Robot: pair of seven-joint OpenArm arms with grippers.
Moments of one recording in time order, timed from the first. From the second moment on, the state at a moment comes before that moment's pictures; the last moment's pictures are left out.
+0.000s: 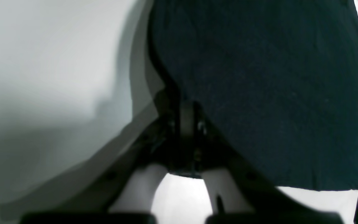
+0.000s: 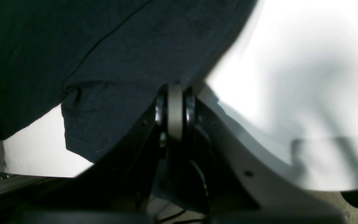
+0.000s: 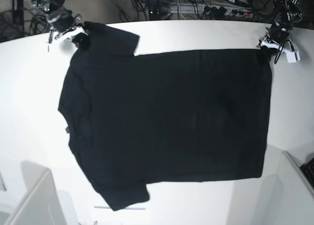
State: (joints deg) left arm 25.0 -14.9 -38.3 77.1 -48.5 -32.7 34.7; right arm -33.8 7.3 20.8 91.7 45.8 20.6 -37.2
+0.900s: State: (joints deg) left arm 39.6 -15.3 -38.5 93.9 -47.0 -32.1 36.1; right arm -43.1 6.8 21.0 106.6 42.6 18.0 -39.8
